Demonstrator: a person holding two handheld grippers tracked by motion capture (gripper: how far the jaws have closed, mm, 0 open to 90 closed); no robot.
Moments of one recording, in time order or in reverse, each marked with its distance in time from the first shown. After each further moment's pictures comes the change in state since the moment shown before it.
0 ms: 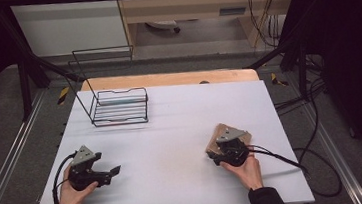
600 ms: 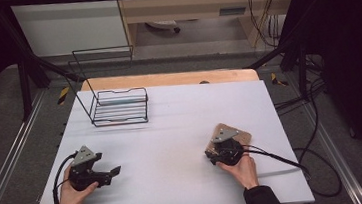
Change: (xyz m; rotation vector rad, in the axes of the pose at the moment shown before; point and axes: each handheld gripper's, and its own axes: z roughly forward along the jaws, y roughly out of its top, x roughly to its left) left arm -0.001 0.000 0.000 0.005 -0.002 0.006; right arm 0.005 0.003 0.013 0.038 -0.039 -0.051
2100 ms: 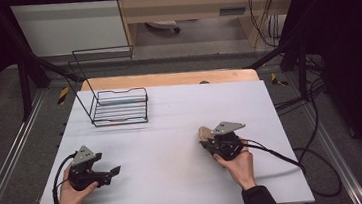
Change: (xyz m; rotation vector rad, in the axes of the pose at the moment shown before) left arm 0.000 0.000 -0.001 0.001 0.001 -0.004; right arm 0.007 0.032 -0.029 -0.145 0.111 0.071
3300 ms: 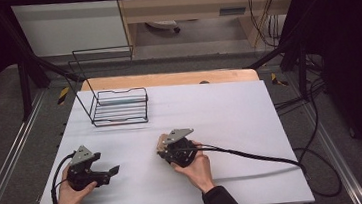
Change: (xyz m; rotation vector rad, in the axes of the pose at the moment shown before) left arm 0.002 0.000 -0.002 -0.009 0.004 -0.009; right arm 0.085 0.042 0.074 0.026 0.168 -0.124
